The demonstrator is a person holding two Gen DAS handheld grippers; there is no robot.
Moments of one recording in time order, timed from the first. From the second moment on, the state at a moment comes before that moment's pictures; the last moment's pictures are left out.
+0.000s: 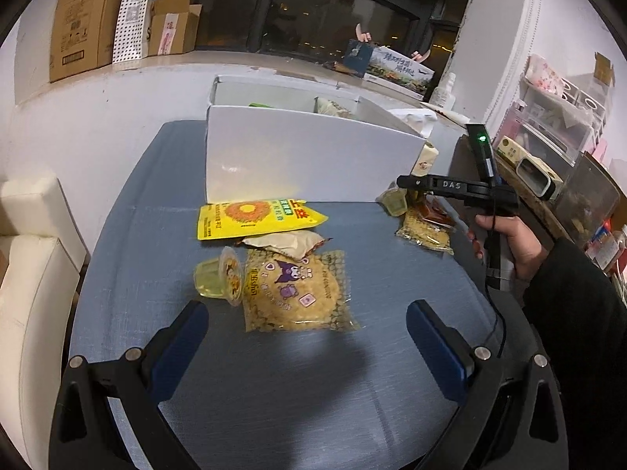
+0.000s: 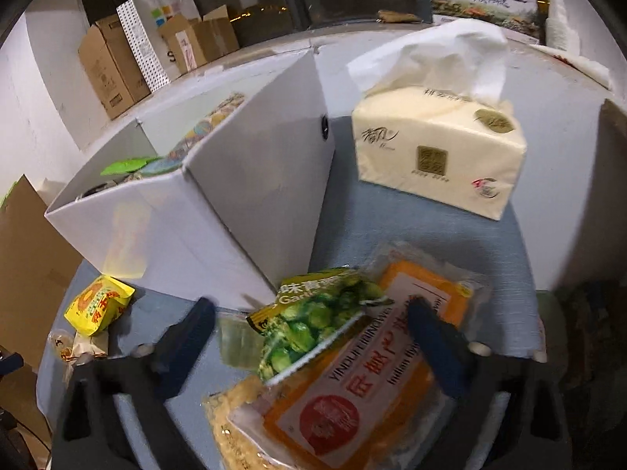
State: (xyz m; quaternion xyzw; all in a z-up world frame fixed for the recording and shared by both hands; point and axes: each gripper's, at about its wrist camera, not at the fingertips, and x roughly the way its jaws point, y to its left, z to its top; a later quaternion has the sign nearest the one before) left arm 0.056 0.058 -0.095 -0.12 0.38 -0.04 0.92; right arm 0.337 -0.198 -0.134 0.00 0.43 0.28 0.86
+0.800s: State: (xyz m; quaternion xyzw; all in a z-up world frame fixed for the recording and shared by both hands) left arm 0.088 0.068 -0.095 -0.13 0.38 -0.04 0.91; right arm 0.205 -0.246 -0.065 0.10 0.32 0.32 0.89
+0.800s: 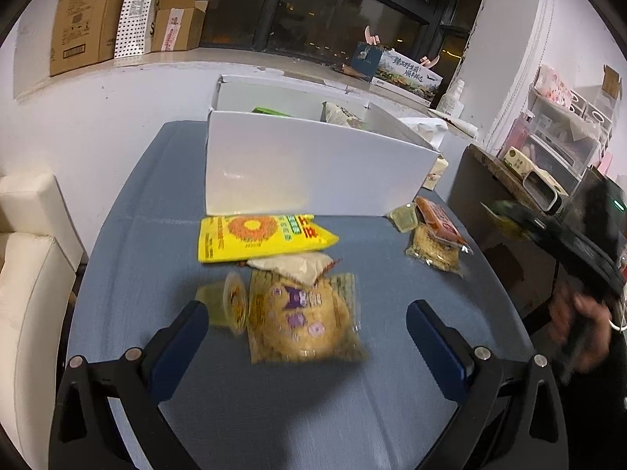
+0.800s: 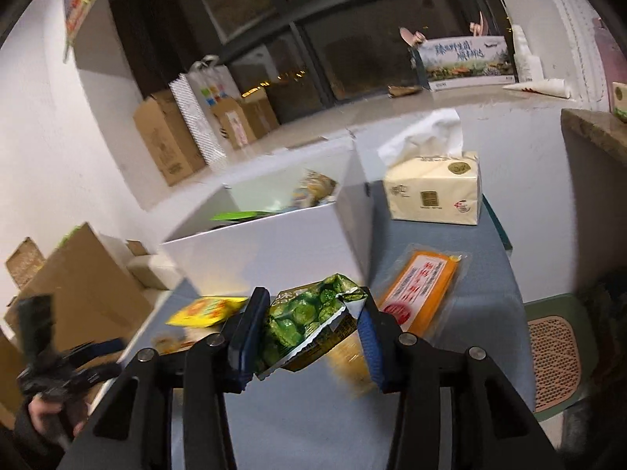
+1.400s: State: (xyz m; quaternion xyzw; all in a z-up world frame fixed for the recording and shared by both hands) left arm 0.228 0.096 -0.148 -0.10 0.50 -0.01 0.86; right arm 0.109 -0.232 -0.077 0.08 0.31 0.33 0.89
